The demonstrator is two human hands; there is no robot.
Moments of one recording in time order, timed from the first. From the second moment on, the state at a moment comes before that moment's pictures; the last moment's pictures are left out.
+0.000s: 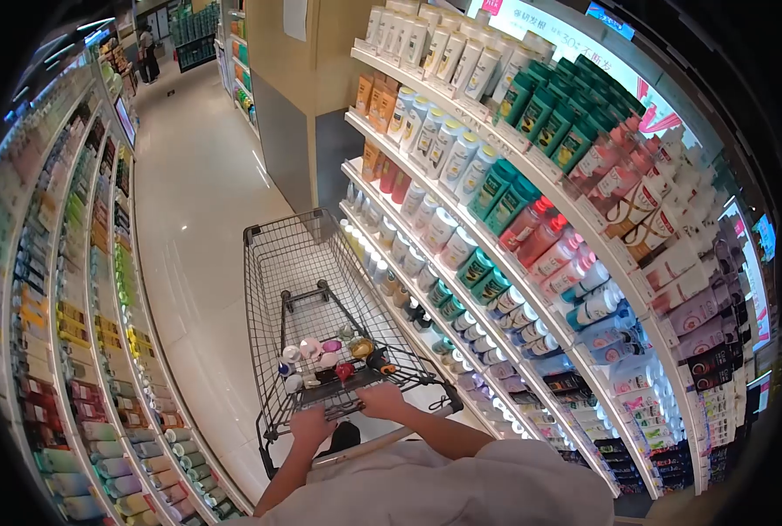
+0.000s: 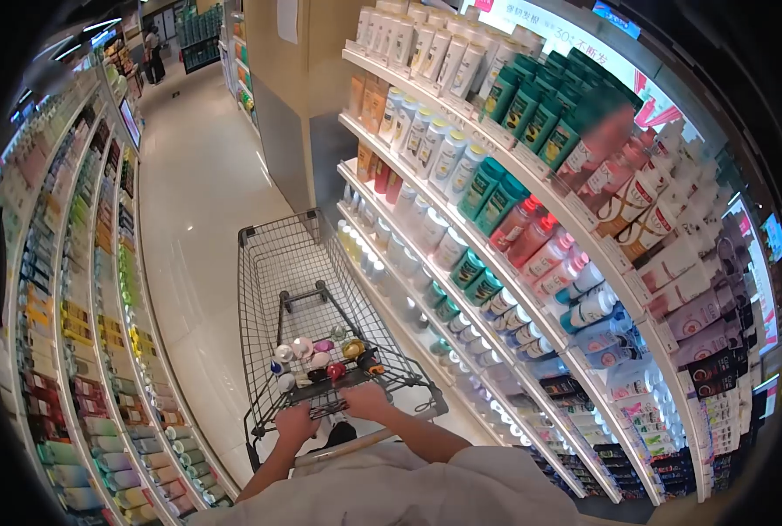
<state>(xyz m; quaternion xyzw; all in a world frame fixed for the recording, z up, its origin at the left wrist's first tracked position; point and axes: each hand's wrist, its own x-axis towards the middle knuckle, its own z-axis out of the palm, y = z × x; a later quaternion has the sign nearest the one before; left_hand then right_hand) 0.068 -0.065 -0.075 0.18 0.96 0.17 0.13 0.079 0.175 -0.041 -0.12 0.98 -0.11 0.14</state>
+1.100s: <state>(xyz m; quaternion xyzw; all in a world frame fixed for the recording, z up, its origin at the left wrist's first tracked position) -0.338 -0.061 -0.056 0.13 0.97 0.13 0.15 -0.357 0.175 -0.035 -0.21 0.95 -0.14 0.18</state>
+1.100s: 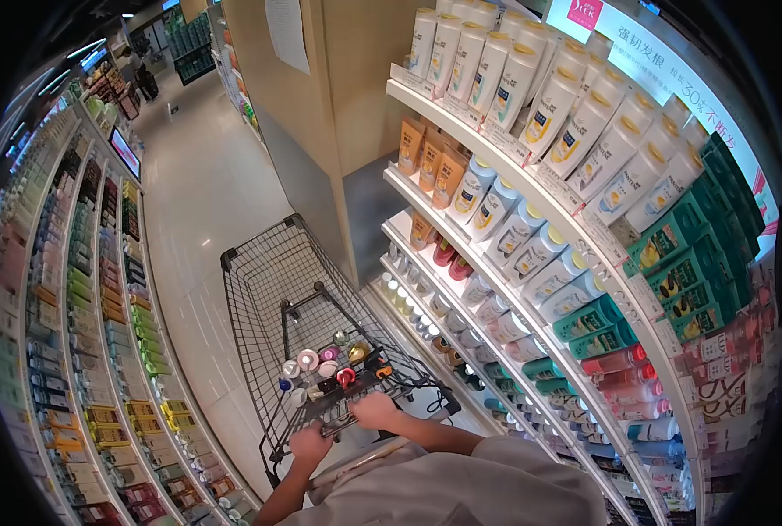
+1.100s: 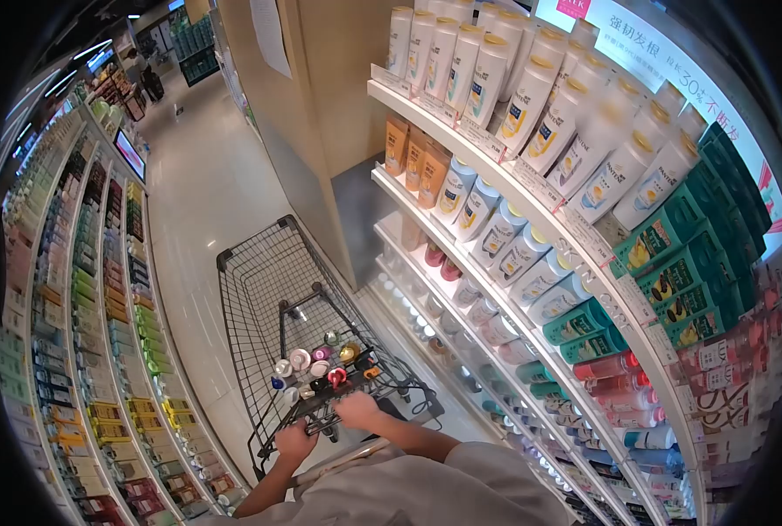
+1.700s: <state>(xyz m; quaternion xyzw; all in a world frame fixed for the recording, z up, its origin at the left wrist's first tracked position) -0.539 -0.076 -0.057 0.06 0.98 0.13 0.14 -0.581 0.153 -0.032 -0.24 0.95 -0.10 0.17</state>
